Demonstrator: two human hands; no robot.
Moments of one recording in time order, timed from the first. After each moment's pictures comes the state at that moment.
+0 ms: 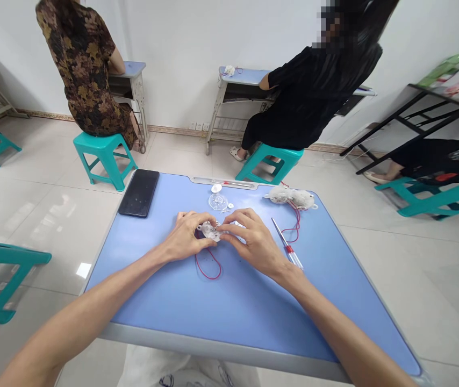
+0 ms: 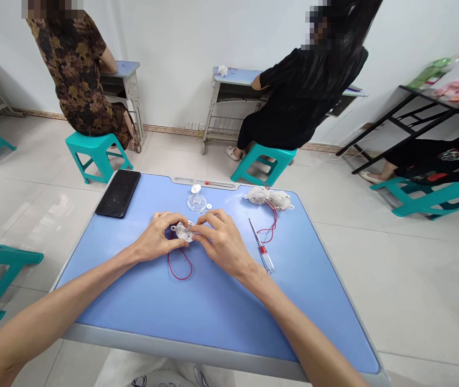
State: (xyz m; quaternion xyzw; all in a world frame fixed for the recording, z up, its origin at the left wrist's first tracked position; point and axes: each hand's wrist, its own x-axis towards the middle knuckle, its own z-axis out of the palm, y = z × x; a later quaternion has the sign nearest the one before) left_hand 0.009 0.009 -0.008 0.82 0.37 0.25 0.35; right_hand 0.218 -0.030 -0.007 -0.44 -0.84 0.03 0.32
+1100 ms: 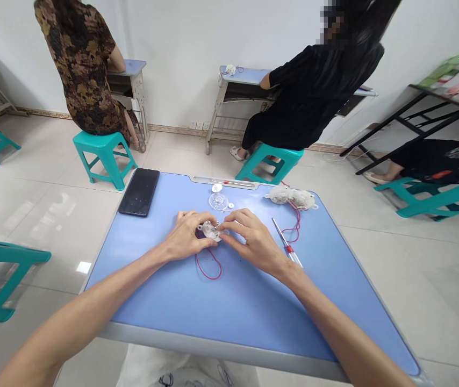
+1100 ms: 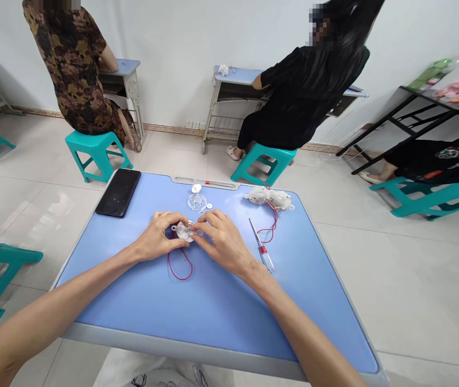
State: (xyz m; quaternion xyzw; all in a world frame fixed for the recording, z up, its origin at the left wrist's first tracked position) left_hand 0.010 0.009 -0.008 0.82 0.37 0.24 0.35; right_hand 0.220 -0.028 -0.005 -0.42 -0.85 0.04 0.31
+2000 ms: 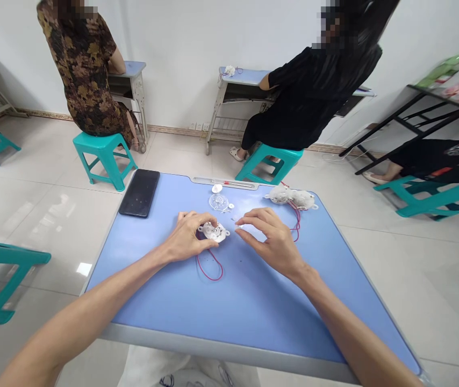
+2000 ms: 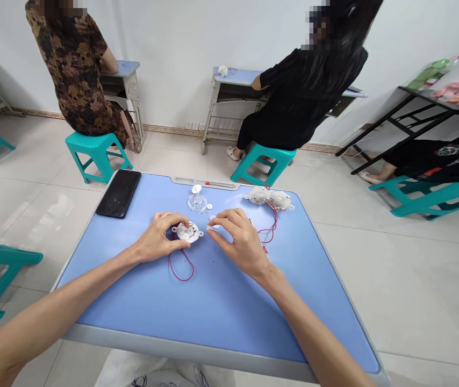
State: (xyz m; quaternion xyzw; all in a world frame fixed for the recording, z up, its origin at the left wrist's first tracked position) left_hand 0.009 0.009 -0.008 0.83 0.37 0.24 0.34; right_hand 0.243 -0.033 -0.004 -0.47 -0.80 0.04 0.37
